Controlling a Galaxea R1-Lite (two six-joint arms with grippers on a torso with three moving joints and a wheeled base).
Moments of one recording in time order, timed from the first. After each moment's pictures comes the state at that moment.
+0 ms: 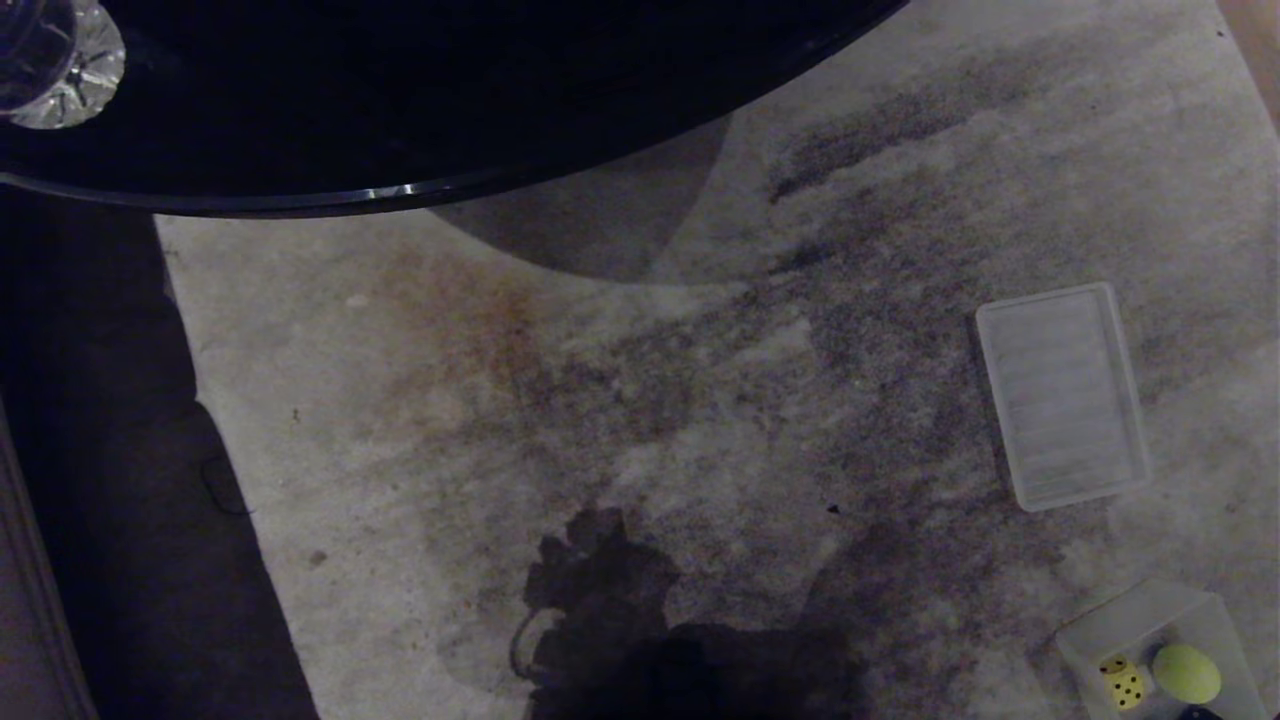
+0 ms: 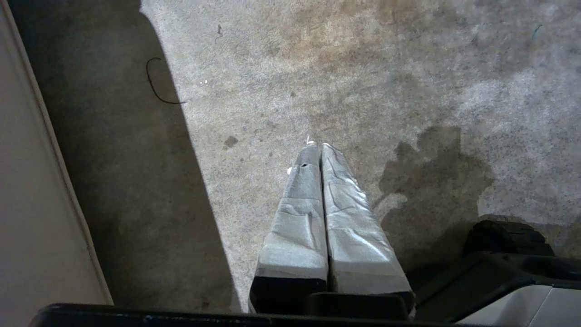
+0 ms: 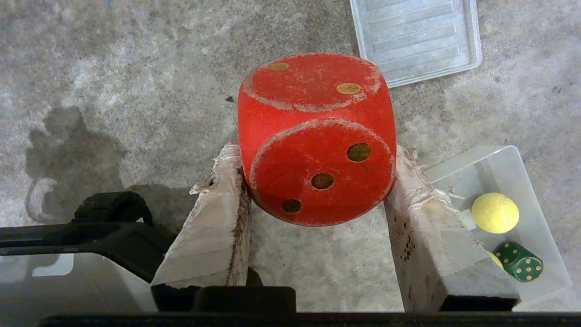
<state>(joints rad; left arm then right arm) -0.01 0.00 0.00 0.00 0.04 -0.04 0.01 0.00 -0.02 0.04 -0.01 0.04</state>
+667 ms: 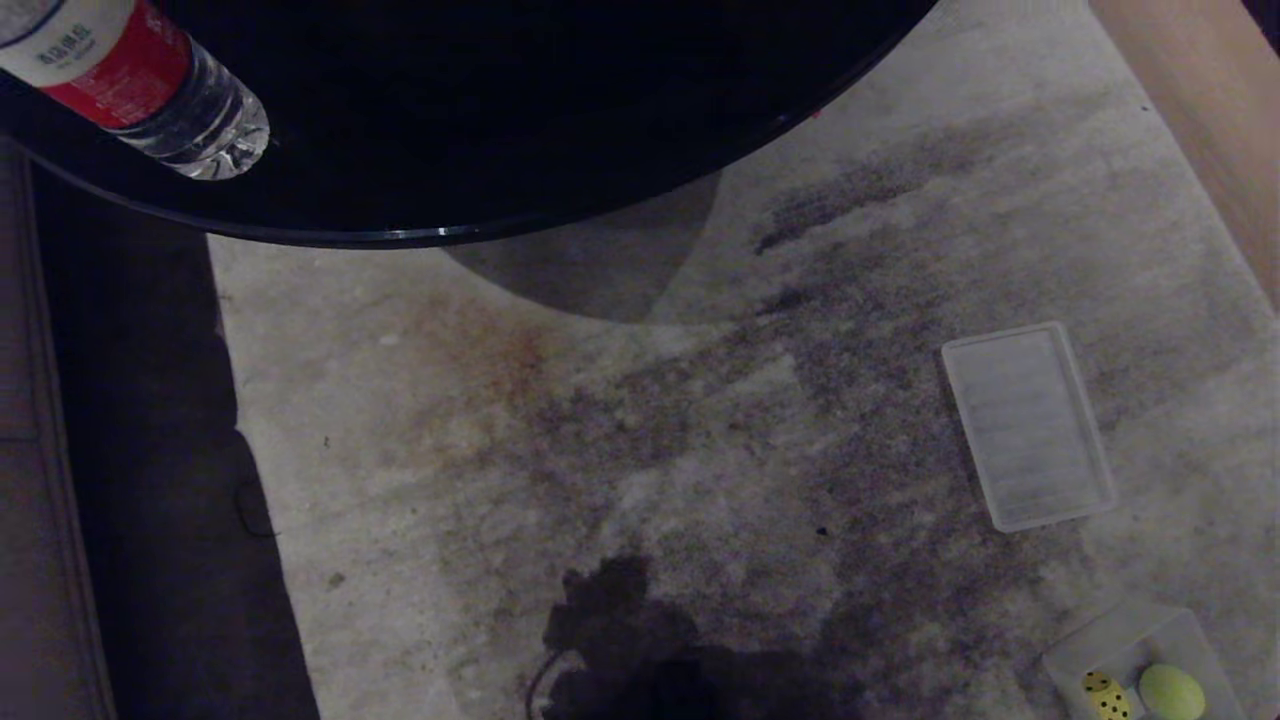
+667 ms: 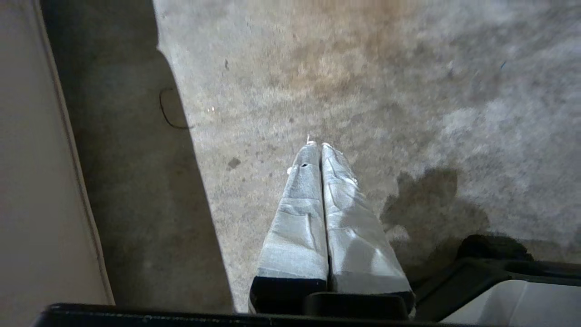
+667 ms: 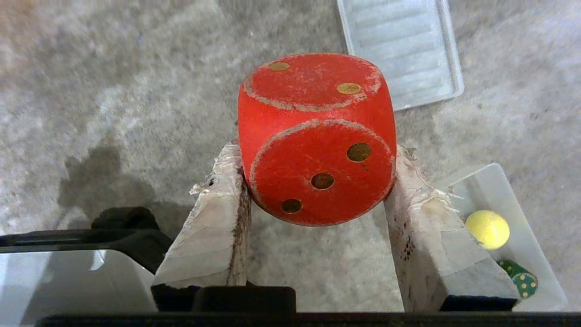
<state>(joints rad) -0.01 0.00 0.00 0.00 0.04 -0.03 0.01 0.00 -0.02 0.04 -0.01 0.04</state>
